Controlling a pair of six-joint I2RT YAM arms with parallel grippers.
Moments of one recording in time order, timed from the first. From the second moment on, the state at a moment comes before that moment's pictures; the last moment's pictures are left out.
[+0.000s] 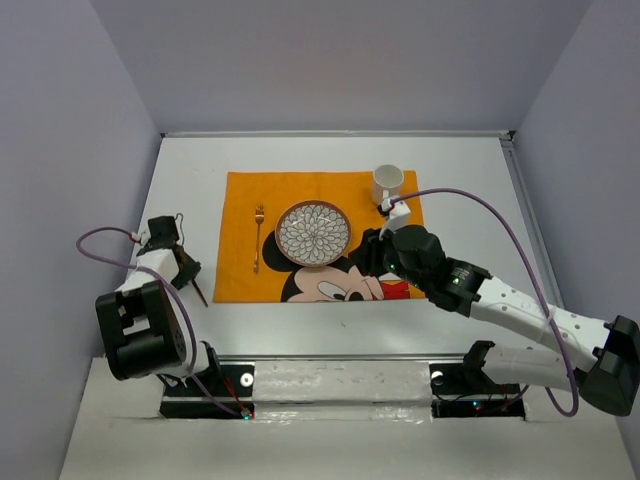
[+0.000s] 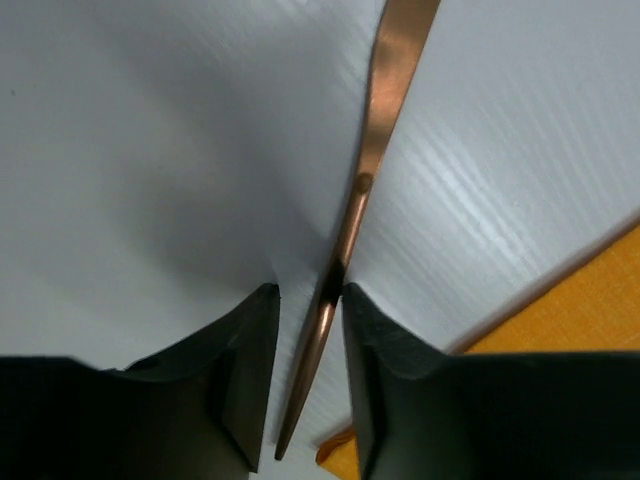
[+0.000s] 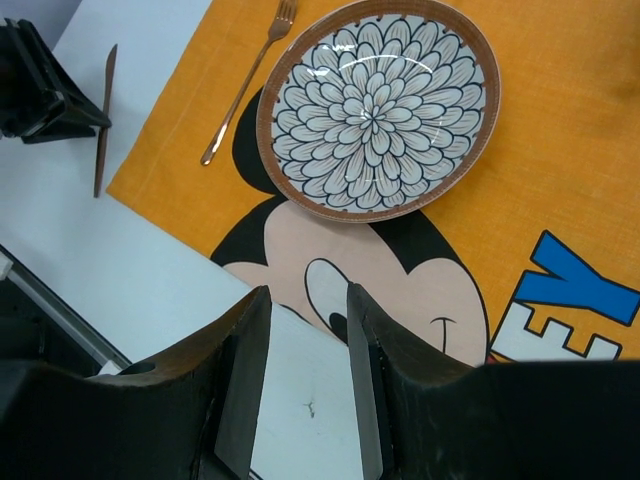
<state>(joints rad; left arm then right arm) 0.28 1.37 0.67 -0.42 -0.17 -0.55 0.91 1.07 0.82 -0.15 0.22 0.45</state>
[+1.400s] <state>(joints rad) -0.48 1.19 1.14 -0.50 -0.37 -0.57 0.89 0.94 0.81 -0.19 0.35 0.47</state>
